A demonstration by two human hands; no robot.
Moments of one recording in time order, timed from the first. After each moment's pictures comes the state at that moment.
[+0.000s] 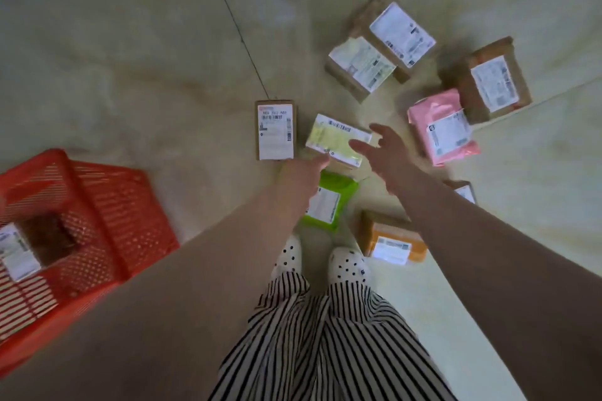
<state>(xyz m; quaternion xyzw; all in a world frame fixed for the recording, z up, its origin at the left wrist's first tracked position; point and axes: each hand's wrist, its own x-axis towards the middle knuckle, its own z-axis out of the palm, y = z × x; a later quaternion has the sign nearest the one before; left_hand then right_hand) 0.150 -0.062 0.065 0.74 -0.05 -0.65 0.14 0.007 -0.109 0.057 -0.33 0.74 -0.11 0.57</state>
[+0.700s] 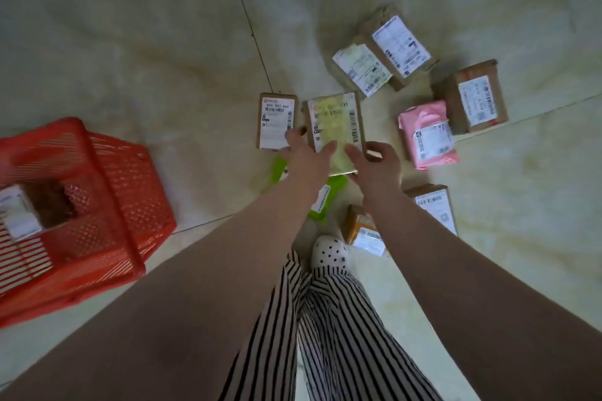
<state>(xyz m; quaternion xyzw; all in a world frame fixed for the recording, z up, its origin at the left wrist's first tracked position) 0.123 -0.064 0.122 0.80 -0.11 -0.54 0.25 0.017 -0.069 0.105 -0.23 0.77 -0.21 0.56</state>
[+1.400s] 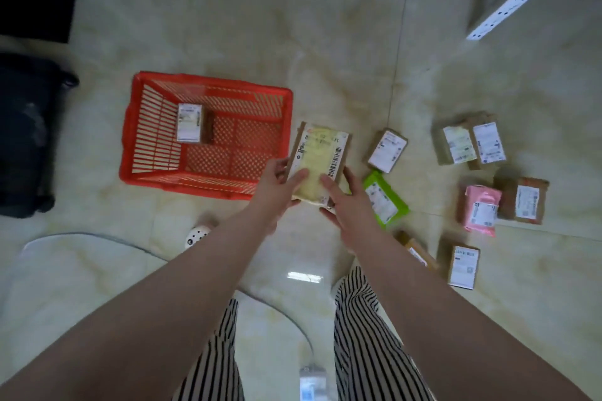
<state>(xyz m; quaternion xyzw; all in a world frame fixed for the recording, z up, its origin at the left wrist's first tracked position) 0.353 0.171 0.340 0.71 0.07 -0.52 0.46 0.246 0.102 0.332 -0.29 0.62 -0.05 0.73</state>
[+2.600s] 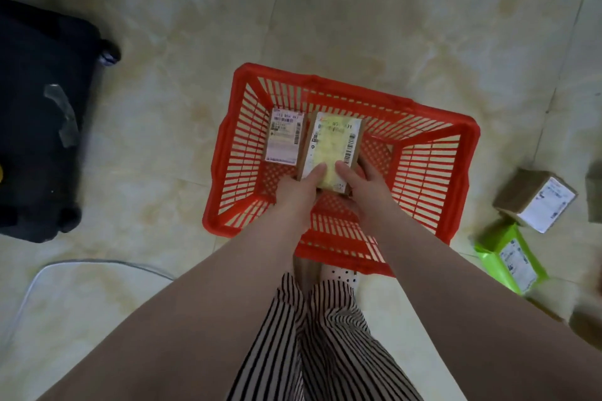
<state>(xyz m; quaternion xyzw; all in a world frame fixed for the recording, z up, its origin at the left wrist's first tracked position) 0.646 0.285 0.112 0.66 0.31 -0.51 0.46 0.565 0.199 0.120 -0.34 0.61 0.03 0.71</state>
